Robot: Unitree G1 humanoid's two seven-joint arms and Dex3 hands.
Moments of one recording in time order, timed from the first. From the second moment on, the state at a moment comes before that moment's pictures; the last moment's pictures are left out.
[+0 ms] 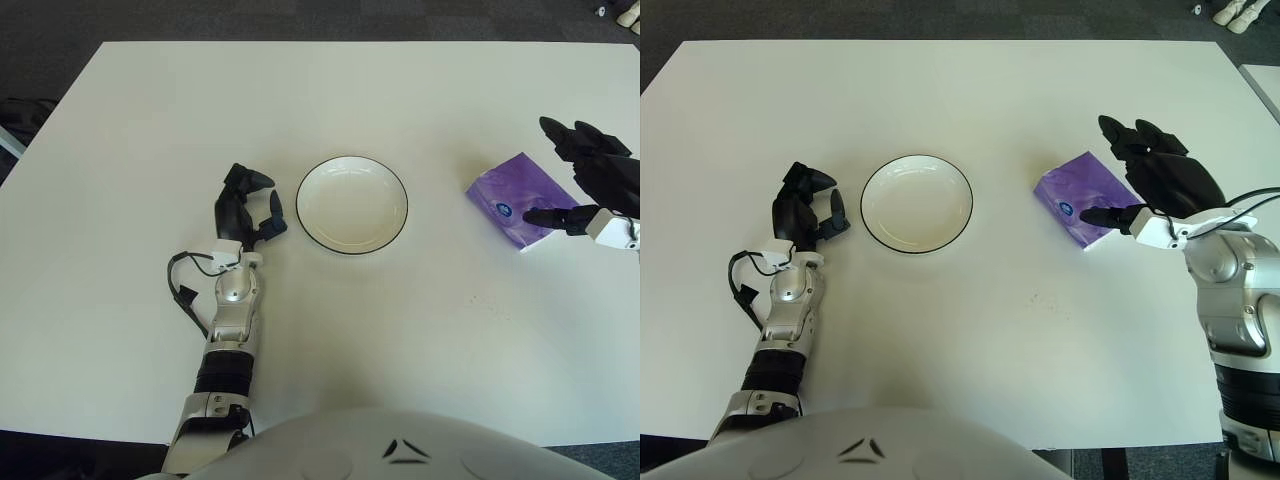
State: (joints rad) left arm -0.08 -0.07 0.07 0.22 0.05 -0.42 0.20; right arm 0.00 -0.81 -0.26 -0.28 -0.51 -0.06 0.36
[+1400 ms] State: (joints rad) left arm -0.08 -0.07 0.08 0.22 0.04 -0.37 0.20; right arm -0.12 -0.84 -0.07 -0.08 -0.52 -0.27 0.37
